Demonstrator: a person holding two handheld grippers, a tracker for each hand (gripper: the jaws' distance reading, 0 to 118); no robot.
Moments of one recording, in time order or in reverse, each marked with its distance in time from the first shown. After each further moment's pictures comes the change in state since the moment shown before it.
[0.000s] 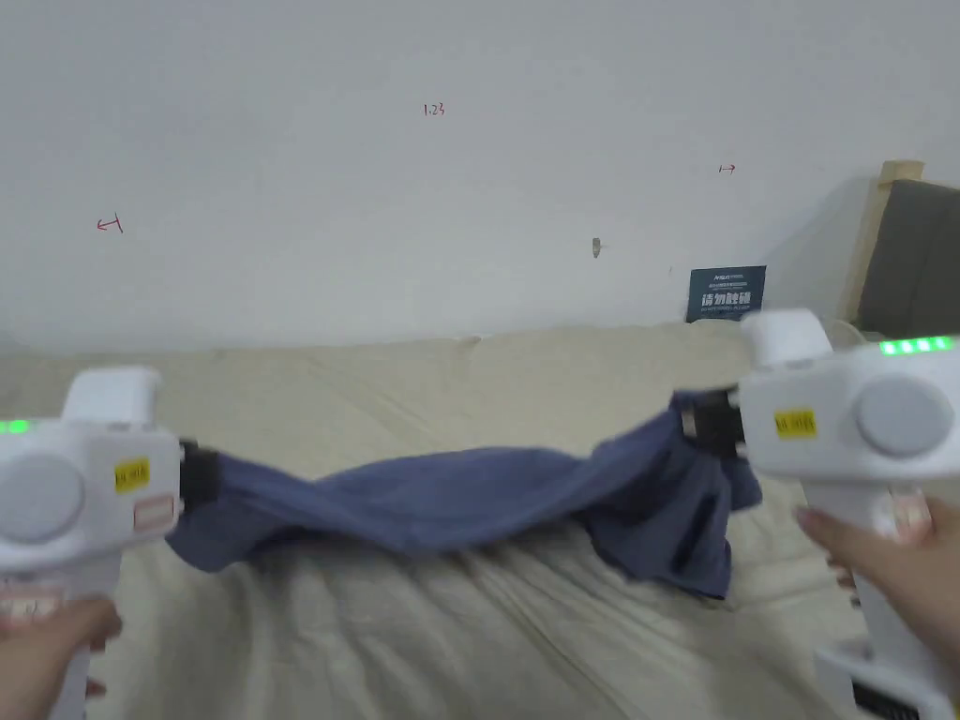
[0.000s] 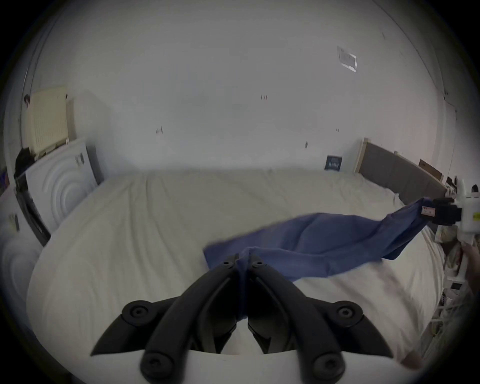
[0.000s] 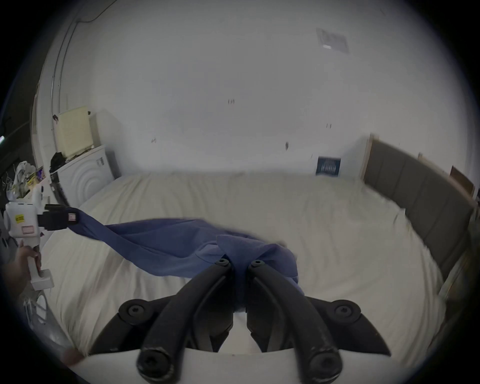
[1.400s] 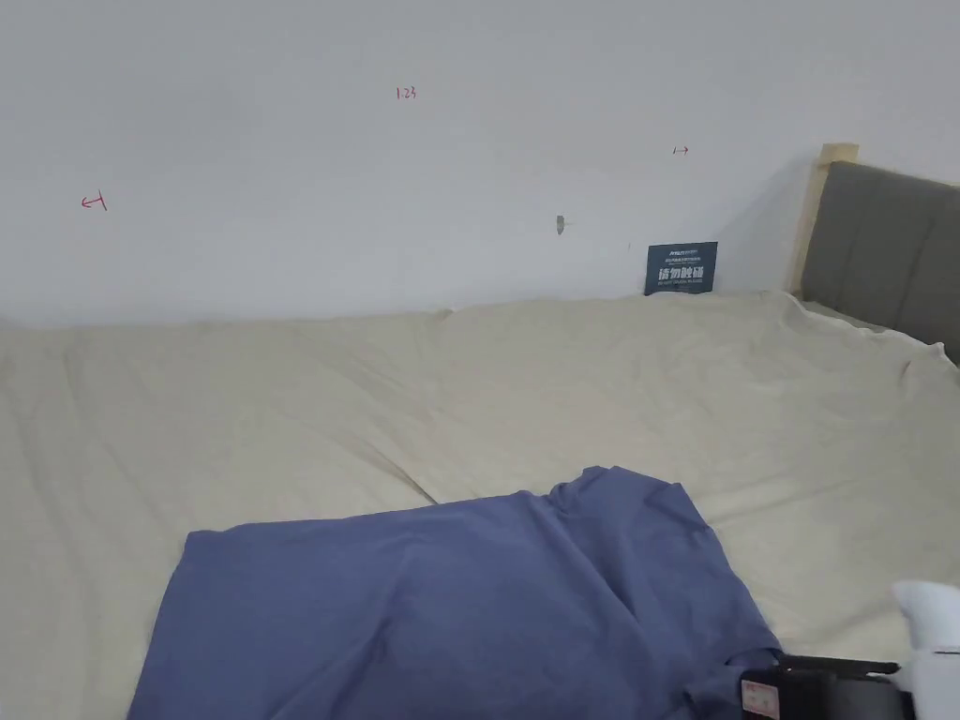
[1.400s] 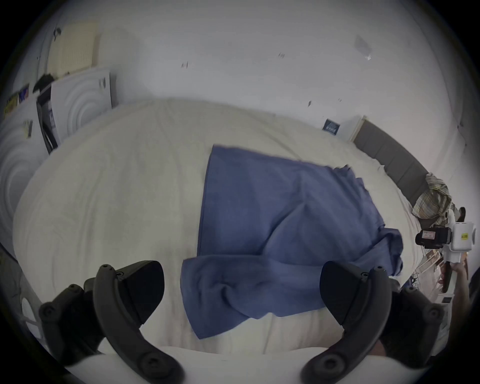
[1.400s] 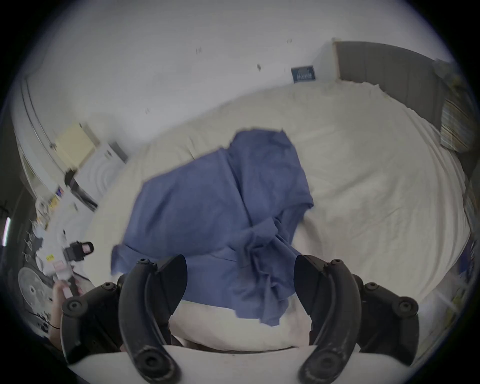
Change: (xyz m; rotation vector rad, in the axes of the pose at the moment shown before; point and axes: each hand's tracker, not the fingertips) left arm -0.020 -0.167 0.160 -0.181 -0.056 0.152; right arm 0.019 -0.181 0.167 -0.218 0.086 -0.352
